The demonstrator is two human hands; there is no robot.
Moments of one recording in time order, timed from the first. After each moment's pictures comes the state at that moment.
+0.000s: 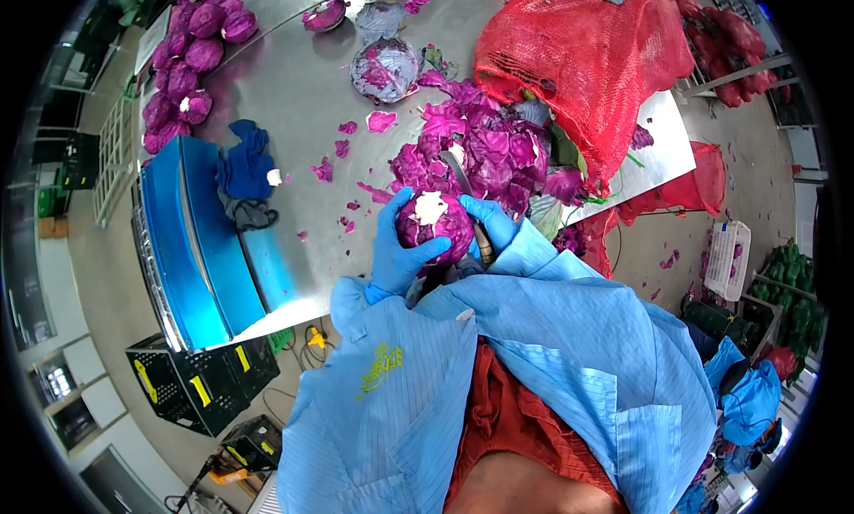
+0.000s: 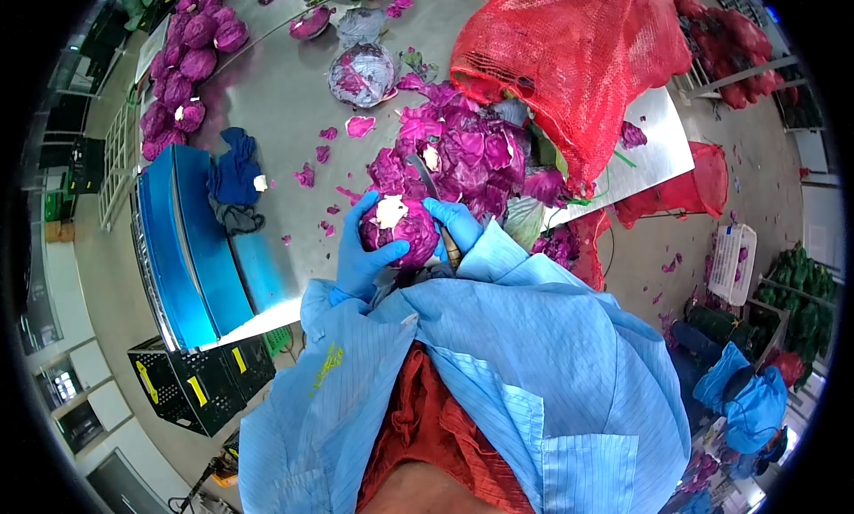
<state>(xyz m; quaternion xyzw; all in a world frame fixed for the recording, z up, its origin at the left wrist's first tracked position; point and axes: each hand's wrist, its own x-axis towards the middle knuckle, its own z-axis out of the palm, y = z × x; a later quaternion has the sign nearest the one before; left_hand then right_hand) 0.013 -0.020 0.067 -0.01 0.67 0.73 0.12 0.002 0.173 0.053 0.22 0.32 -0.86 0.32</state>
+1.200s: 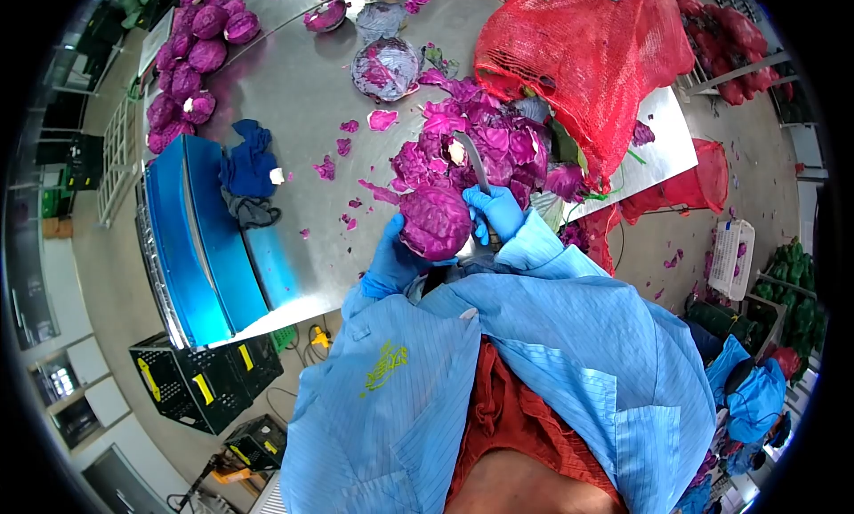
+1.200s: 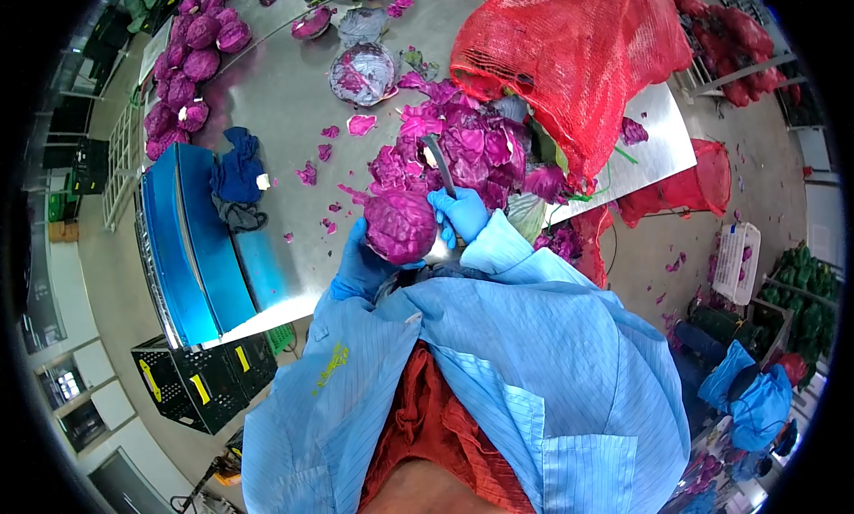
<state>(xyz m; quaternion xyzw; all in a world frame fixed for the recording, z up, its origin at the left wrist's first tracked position) 0.016 -0.029 0.049 -0.17 0.27 0.87 0.37 -0.005 0.189 0.038 0.21 0.57 -0.76 0.24</state>
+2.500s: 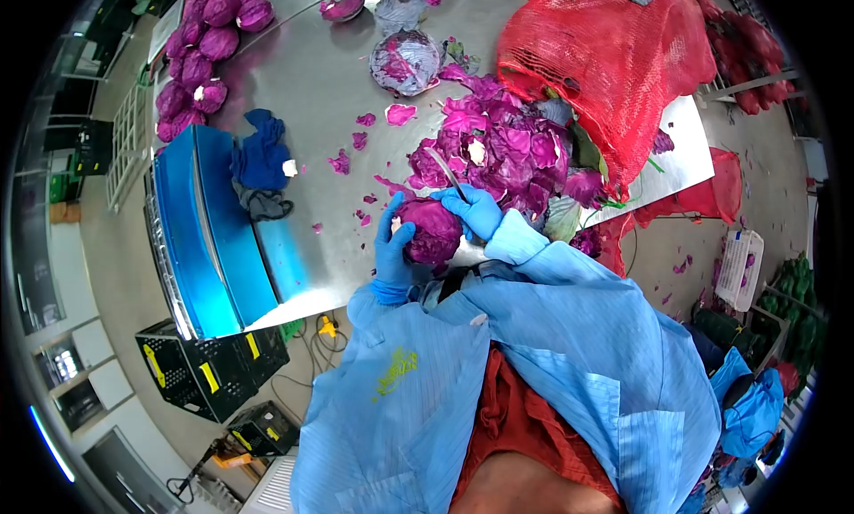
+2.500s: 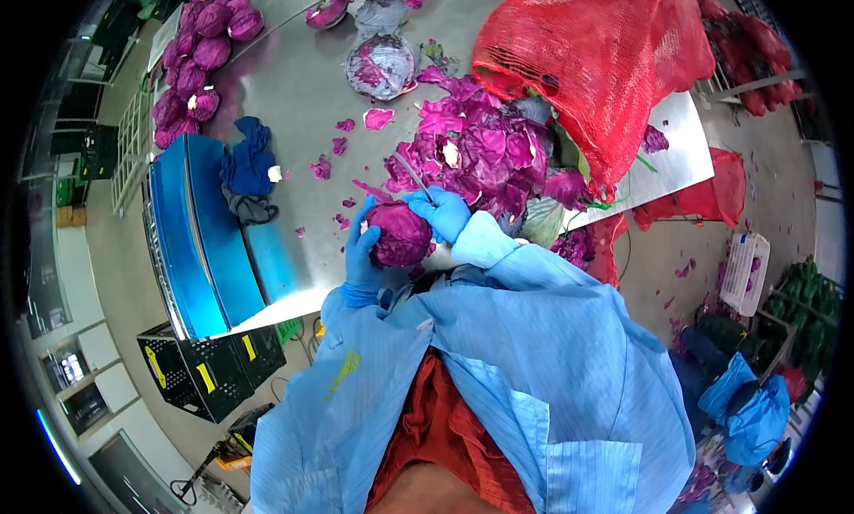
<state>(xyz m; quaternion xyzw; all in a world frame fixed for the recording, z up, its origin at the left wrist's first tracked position) 0.019 -0.048 0.010 -0.14 0.47 0.87 0.11 -0.020 0.140 0.006 0.12 0.63 -0.72 0.27</state>
